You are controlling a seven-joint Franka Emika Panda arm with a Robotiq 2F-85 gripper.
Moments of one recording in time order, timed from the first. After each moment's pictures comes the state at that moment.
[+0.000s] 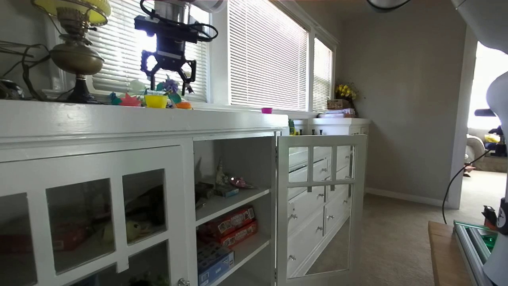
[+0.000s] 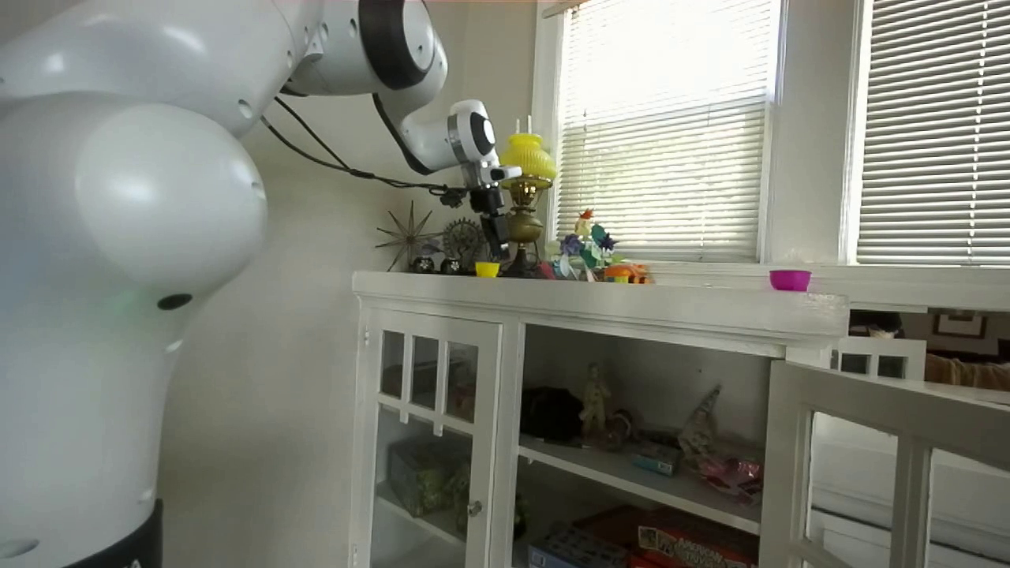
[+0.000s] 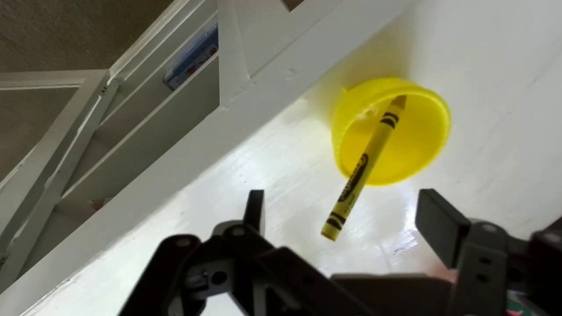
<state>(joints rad) 0.30 0.52 0.01 -1.16 -0.26 2.01 1.13</state>
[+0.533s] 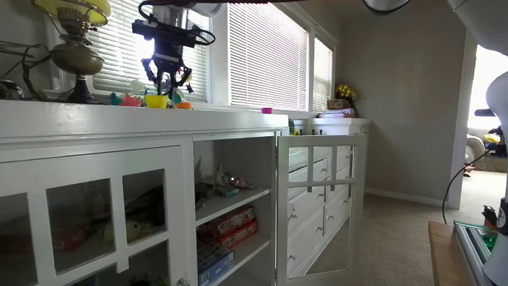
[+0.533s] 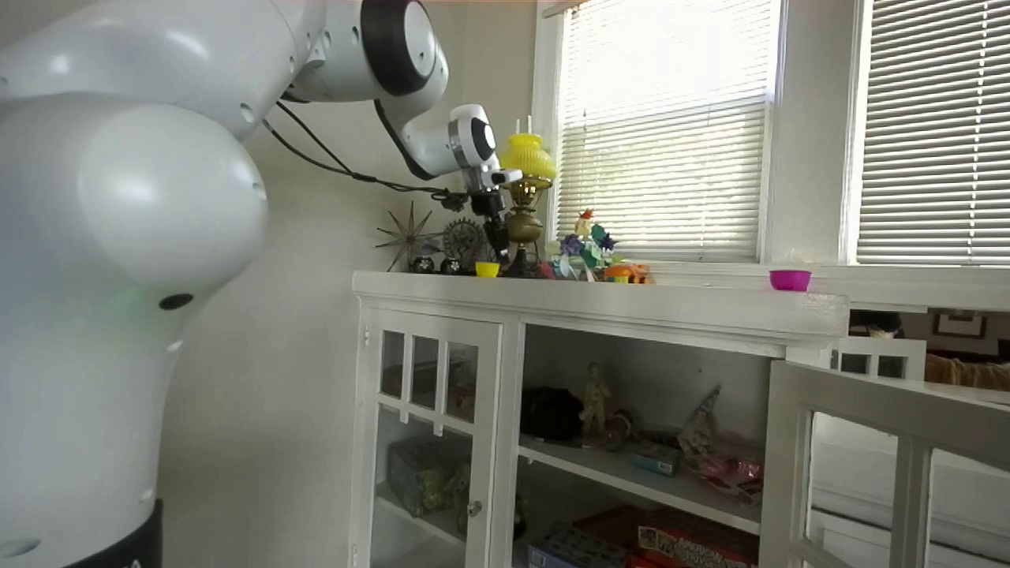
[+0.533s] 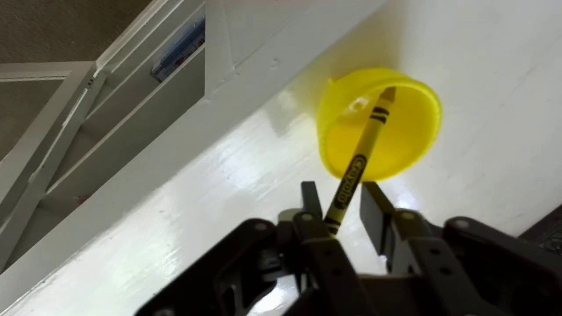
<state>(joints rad) 0.31 0.55 0.00 -1.14 -0.26 2.05 1.13</state>
